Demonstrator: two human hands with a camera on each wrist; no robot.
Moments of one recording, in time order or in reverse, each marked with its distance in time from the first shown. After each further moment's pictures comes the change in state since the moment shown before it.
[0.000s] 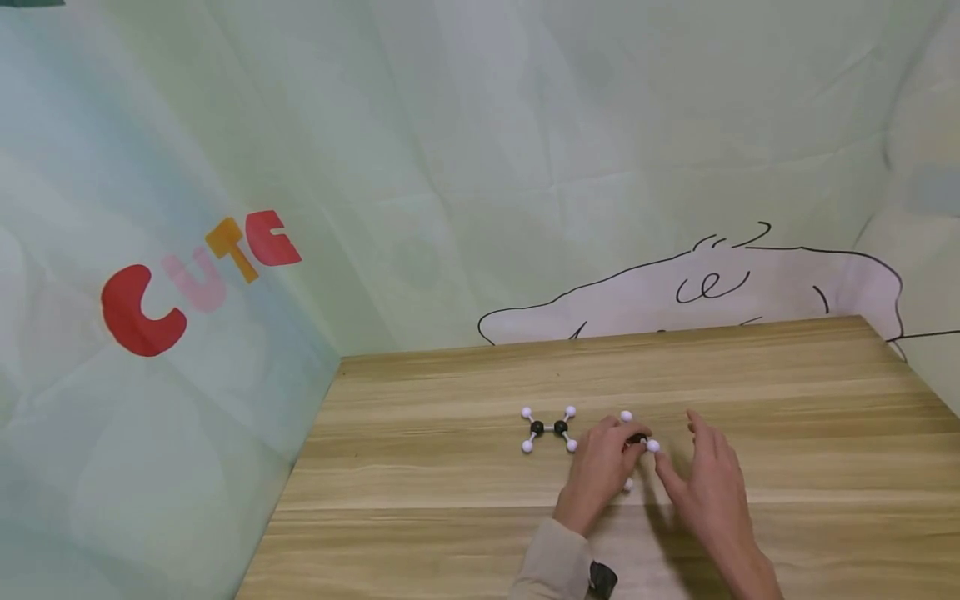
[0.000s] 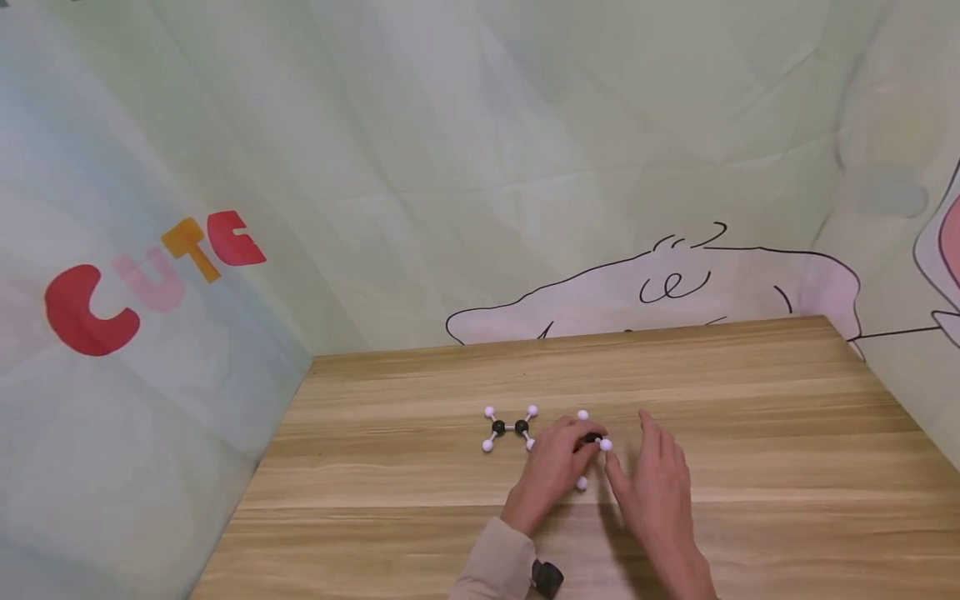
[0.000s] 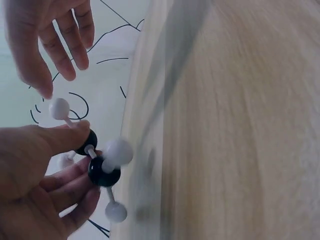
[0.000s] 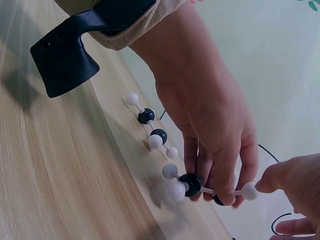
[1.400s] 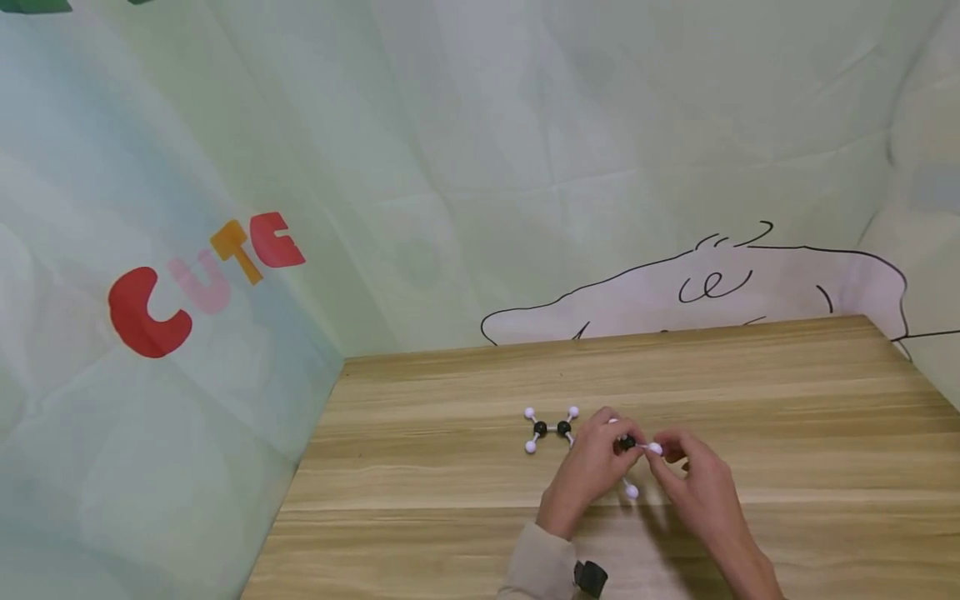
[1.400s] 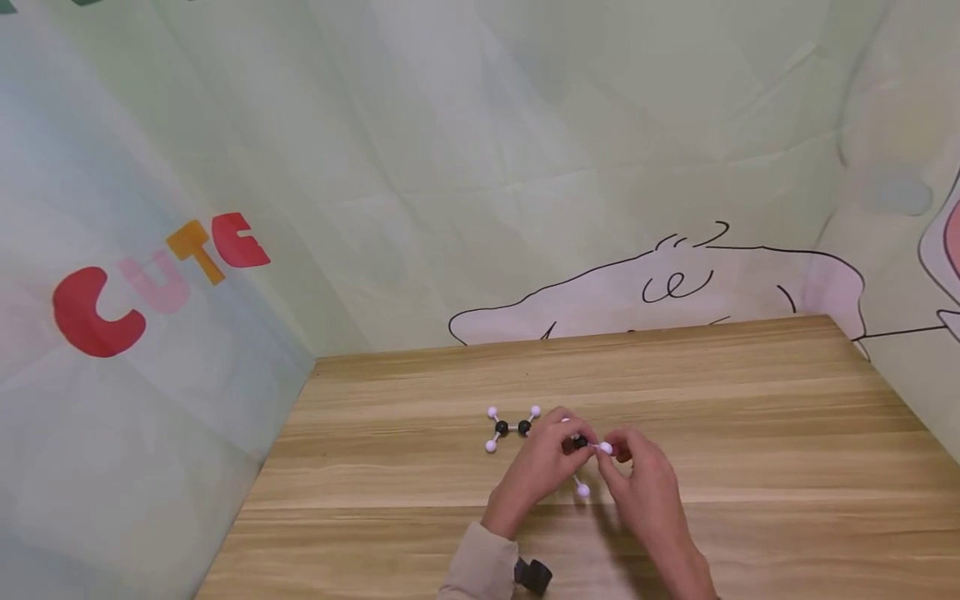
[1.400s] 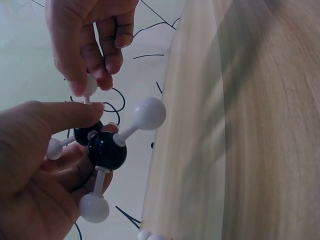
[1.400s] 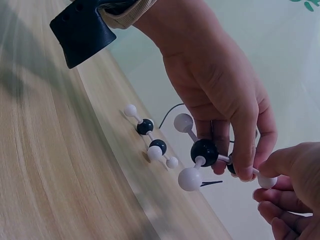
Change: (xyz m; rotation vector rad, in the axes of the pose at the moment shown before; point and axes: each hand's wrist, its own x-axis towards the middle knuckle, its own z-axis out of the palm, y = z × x) left_hand -0.005 -0.004 -0.034 -0.203 -0.022 0.118; right_hand 0.004 -0.009 0.002 0.112 -0.099 -0.001
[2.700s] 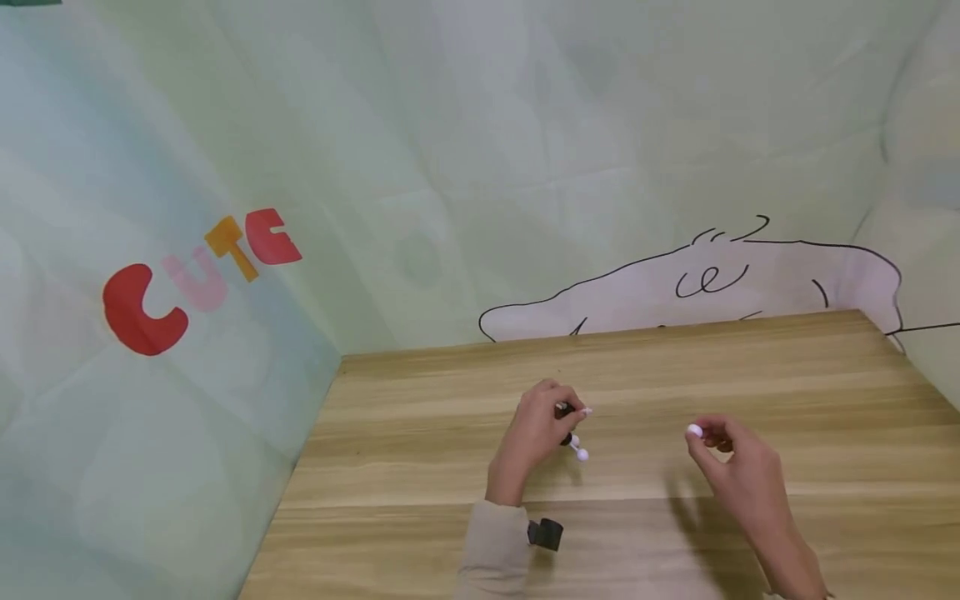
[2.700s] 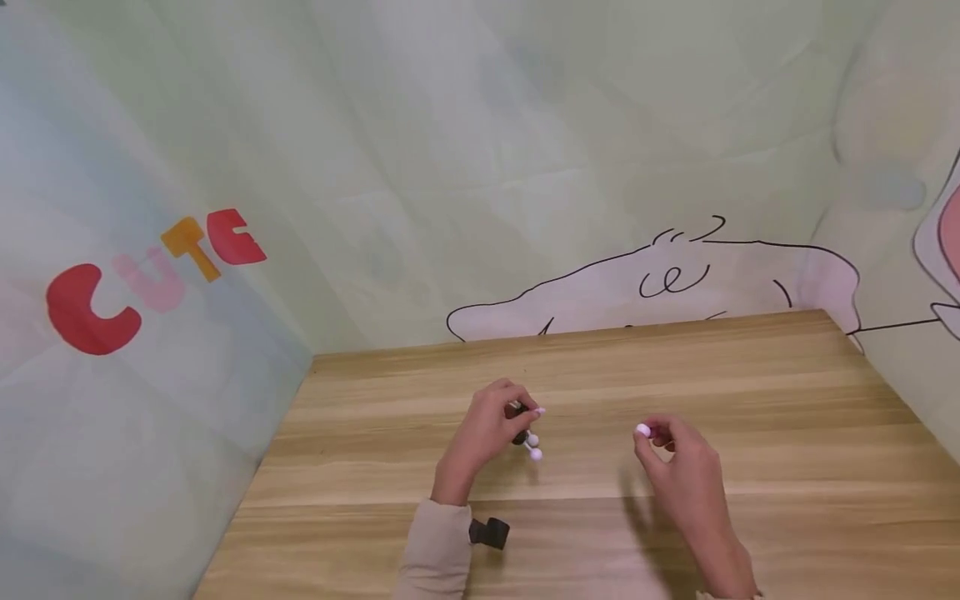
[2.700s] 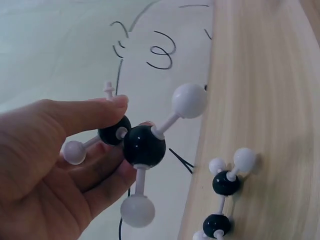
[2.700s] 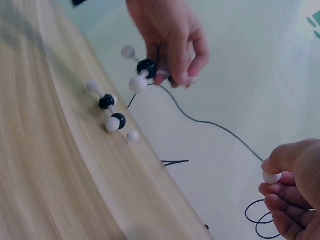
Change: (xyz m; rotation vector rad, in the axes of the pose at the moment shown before) left_hand 0.001 -0.028 -0.056 -0.038 -0.038 -0.259; right_hand 0.005 0.014 -0.033 0.012 0.175 -0.044
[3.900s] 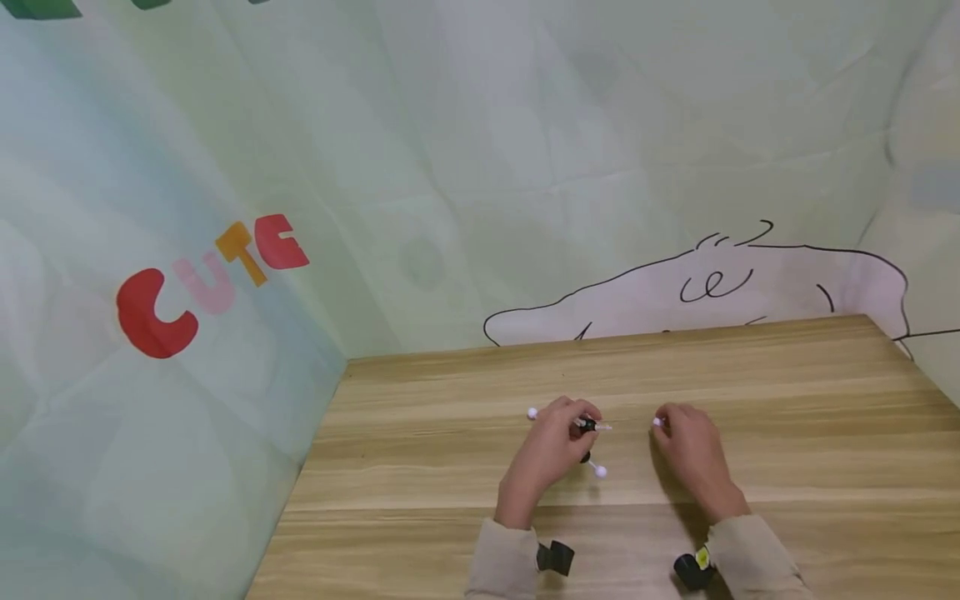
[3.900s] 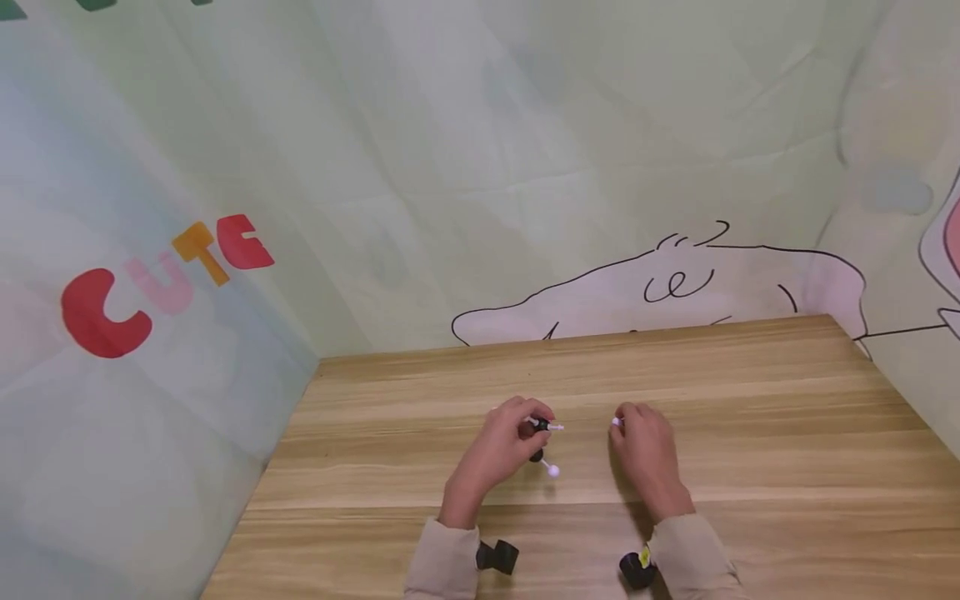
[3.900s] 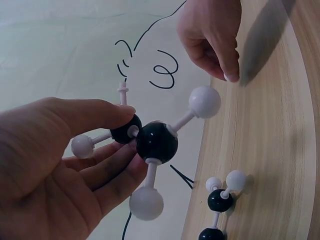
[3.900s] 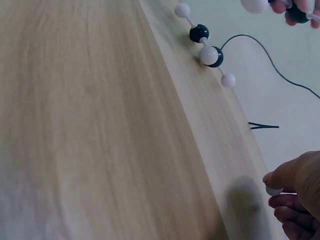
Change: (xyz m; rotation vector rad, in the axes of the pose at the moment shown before) left_hand -0.012 0.013 -0.001 -0.061 -0.096 -0.001; right_hand 0.030 0.037 0.070 -0.259 -0.296 -0.032
